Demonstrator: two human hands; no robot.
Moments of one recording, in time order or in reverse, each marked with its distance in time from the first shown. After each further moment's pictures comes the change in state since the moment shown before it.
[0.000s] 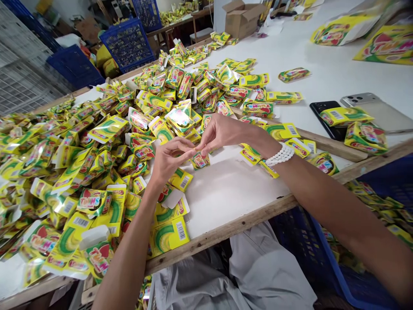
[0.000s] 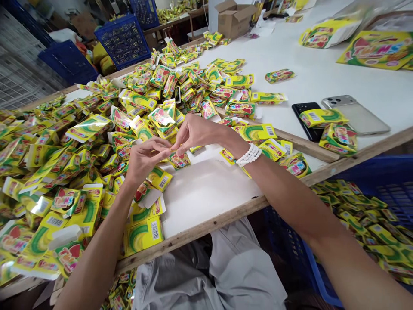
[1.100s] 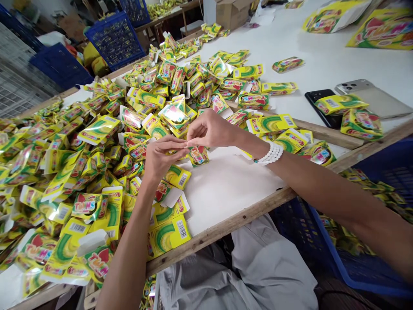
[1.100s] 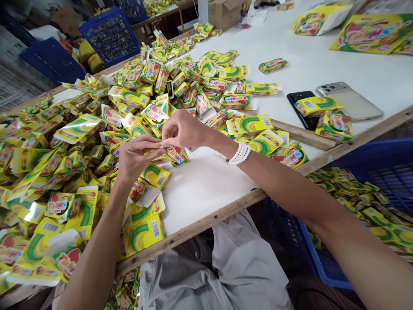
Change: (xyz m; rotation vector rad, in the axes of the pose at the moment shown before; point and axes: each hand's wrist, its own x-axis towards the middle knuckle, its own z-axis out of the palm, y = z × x) left_hand 0.003 -0.003 -0.011 0.136 0.040 0.065; right_hand 0.006 0.003 0.028 -0.112 0.168 -0.204
